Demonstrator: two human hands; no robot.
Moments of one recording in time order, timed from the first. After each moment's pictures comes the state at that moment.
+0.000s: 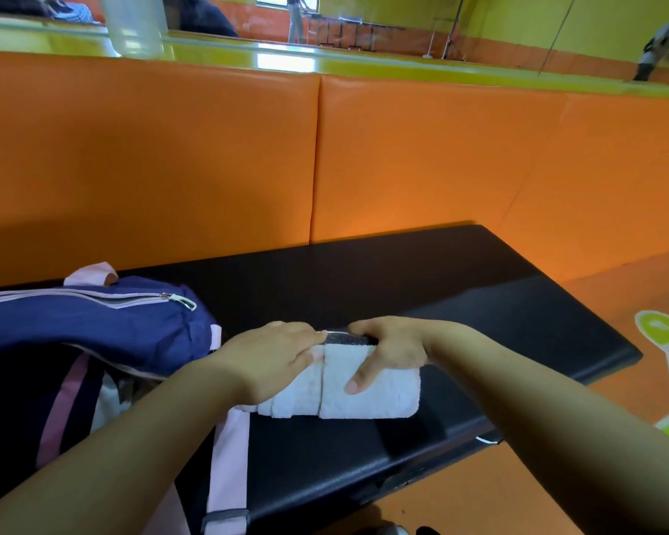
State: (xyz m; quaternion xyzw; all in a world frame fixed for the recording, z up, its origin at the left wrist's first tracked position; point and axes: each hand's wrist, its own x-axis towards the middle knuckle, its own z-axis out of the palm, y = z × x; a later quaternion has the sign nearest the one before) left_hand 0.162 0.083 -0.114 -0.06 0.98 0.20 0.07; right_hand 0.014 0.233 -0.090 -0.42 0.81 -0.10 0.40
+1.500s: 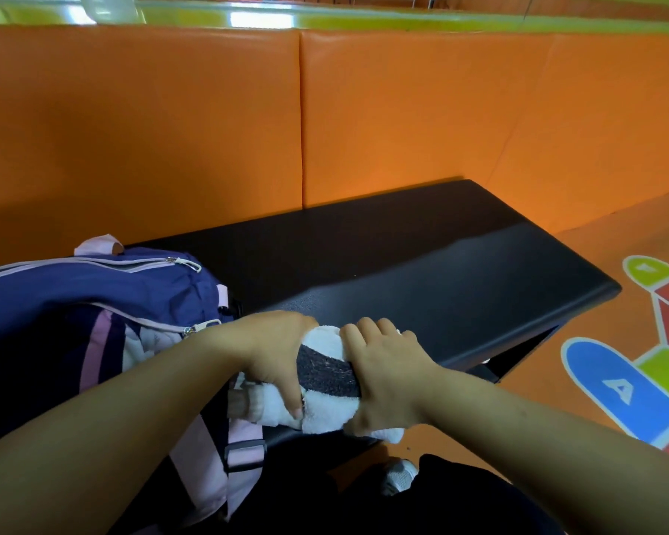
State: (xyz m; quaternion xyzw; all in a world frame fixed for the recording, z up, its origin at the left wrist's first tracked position) left_hand 0.183 0.100 -0.107 -0.02 0.96 0.18 0.23; right_hand 0.125 0.280 -0.116 -0.51 0.85 0.05 0.10
